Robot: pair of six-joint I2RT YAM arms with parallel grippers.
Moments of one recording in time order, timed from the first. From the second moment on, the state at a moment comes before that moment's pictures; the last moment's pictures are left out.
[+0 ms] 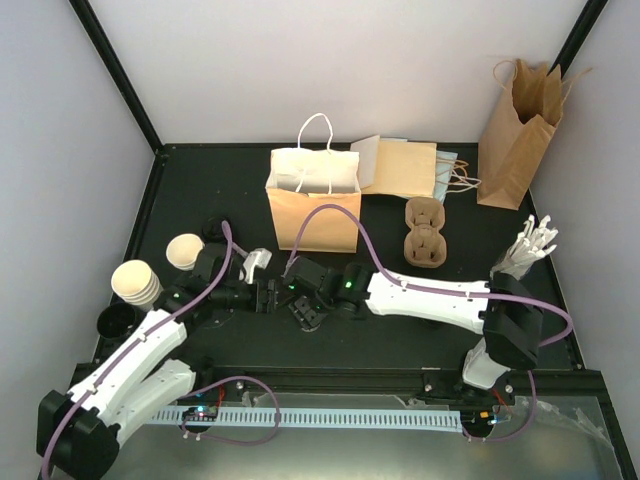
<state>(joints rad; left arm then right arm) -0.43 0.78 0.52 -0.49 0.66 -0.52 1.21 1.65 1.24 -0.70 0.14 0.39</state>
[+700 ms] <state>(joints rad) -0.43 0.75 0.57 -0.50 0.62 -0.46 1.20 1.60 1.24 -0.86 0.15 0.56</state>
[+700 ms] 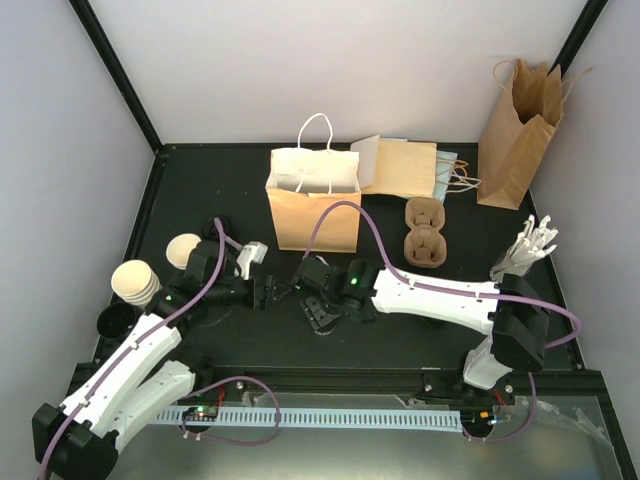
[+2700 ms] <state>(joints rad) -0.30 1.63 1.84 -0.85 0.18 -0.28 0.90 1.46 1.26 -1.02 0.14 0.32</state>
